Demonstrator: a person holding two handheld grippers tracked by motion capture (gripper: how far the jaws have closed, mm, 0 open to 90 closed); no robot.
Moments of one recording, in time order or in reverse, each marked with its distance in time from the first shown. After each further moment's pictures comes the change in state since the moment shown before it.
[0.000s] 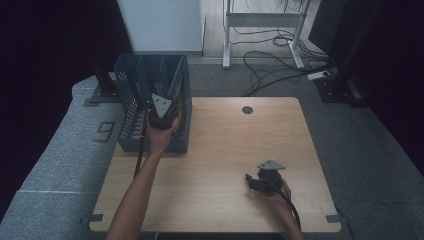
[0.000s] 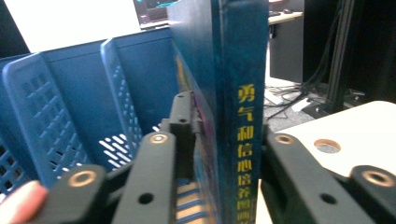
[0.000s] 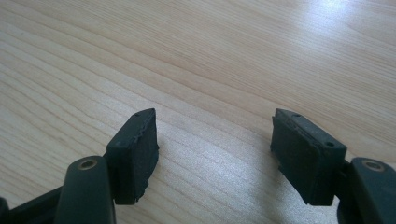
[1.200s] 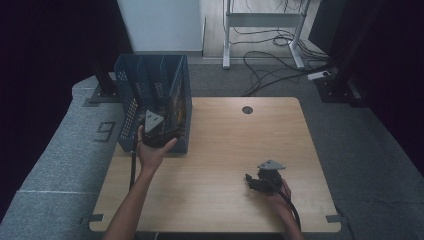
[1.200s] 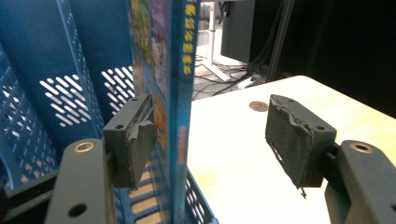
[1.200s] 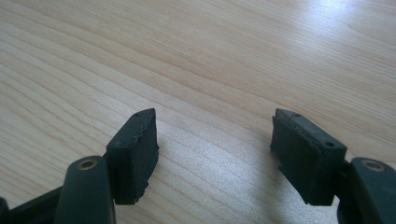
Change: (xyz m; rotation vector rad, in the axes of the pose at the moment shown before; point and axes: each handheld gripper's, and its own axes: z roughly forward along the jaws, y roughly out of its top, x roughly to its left) left arm 0.004 -0.029 -0.049 0.098 -0.212 -0.124; right arm 0.000 0.000 0.000 0.002 0.001 0.004
